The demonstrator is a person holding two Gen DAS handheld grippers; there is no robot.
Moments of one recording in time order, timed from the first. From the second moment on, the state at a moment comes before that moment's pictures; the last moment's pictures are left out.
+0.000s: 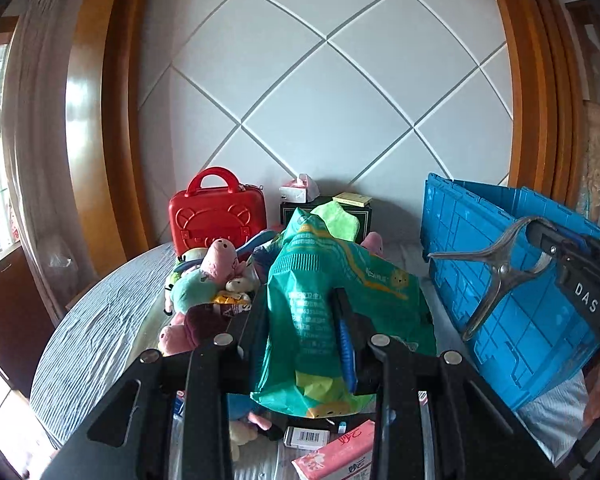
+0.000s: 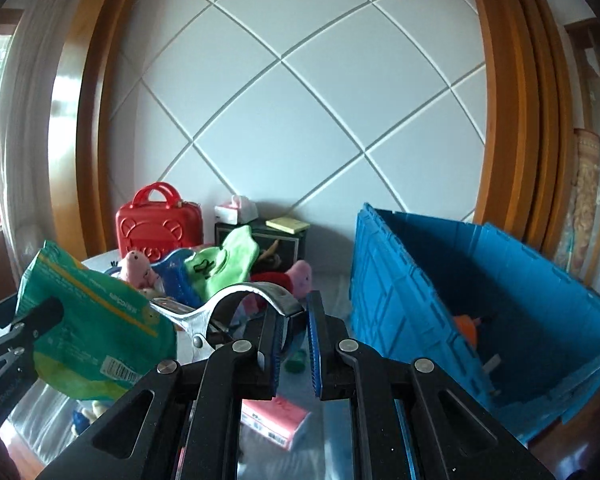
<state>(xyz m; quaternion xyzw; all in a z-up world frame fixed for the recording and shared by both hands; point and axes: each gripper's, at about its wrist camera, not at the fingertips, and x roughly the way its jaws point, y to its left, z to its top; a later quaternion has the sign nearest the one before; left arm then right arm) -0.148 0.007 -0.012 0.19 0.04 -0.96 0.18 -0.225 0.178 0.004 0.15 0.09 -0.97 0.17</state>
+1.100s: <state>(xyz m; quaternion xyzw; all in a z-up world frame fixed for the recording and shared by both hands) -0.506 0.377 0.020 0.44 -0.06 -0.89 0.02 -0.514 0.481 0.049 0.32 0.22 -0.92 0.07</state>
